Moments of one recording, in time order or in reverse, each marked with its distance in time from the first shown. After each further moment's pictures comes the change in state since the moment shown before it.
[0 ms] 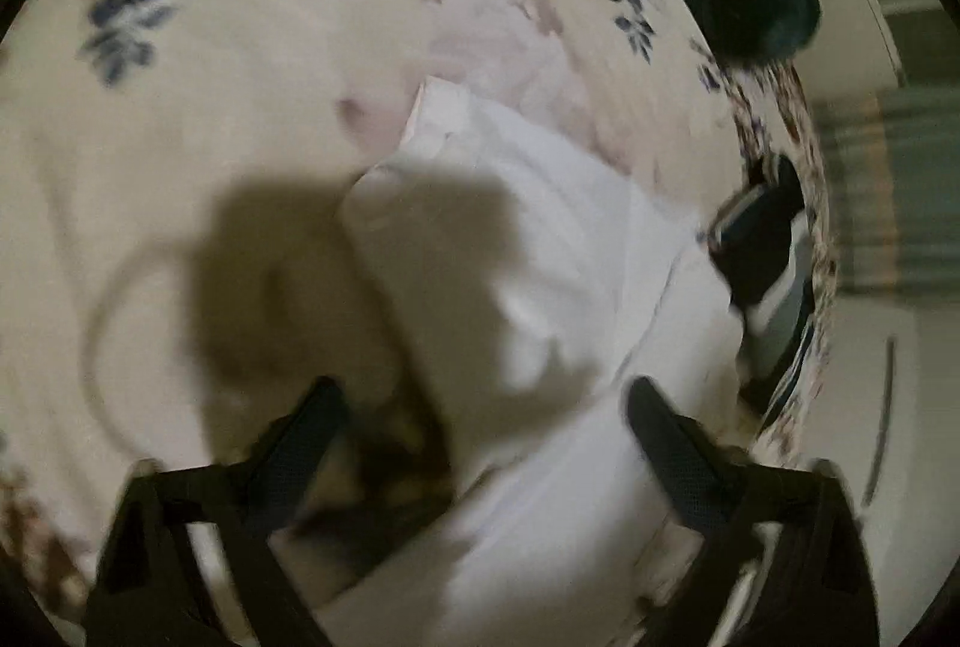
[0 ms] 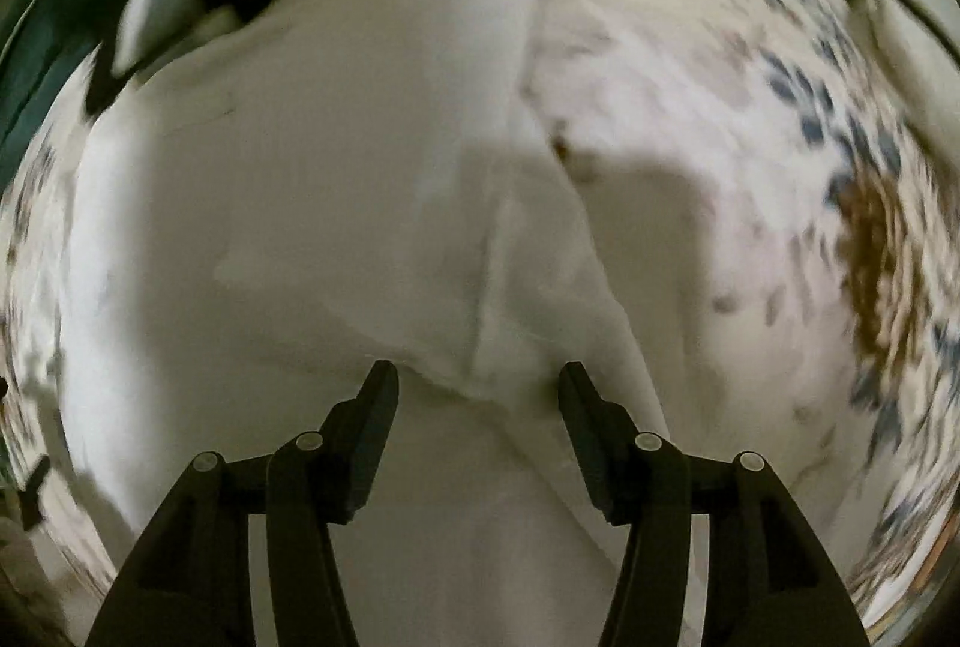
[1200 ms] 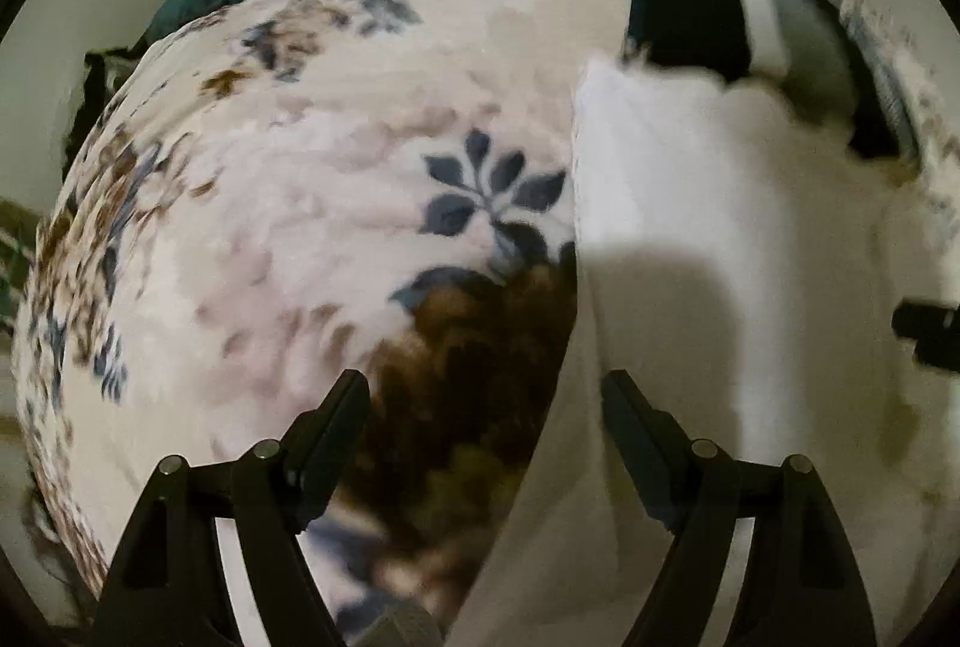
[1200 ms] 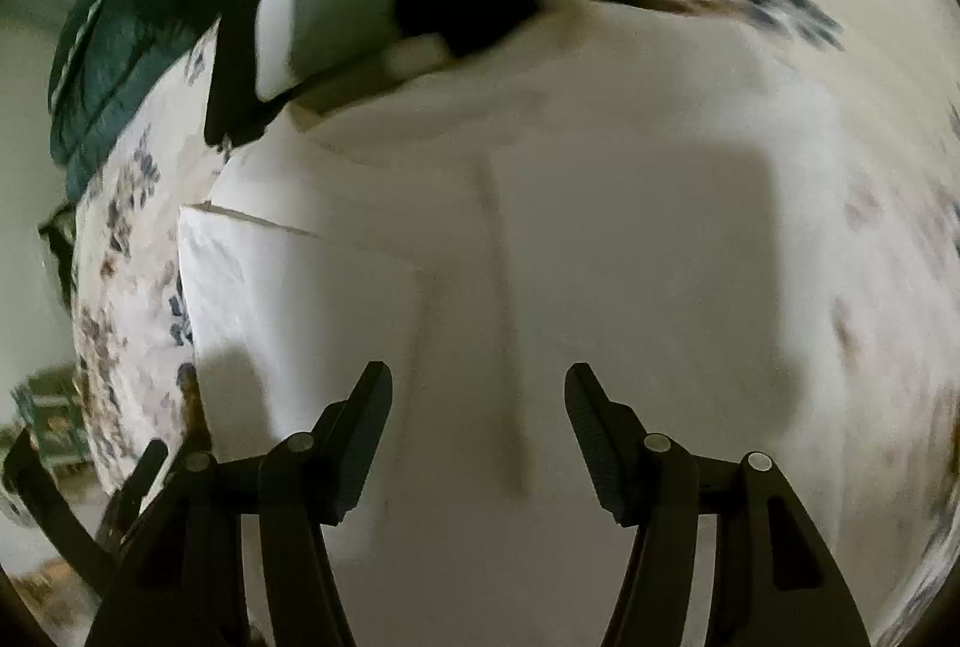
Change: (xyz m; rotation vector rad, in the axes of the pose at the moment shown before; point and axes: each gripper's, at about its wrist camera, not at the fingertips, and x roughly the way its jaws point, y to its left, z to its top) left arm 0.071 -0.114 -0.068 0.822 -0.161 0.515; right arm -0.001 0.116 0.057 -0.232 0.079 0.203
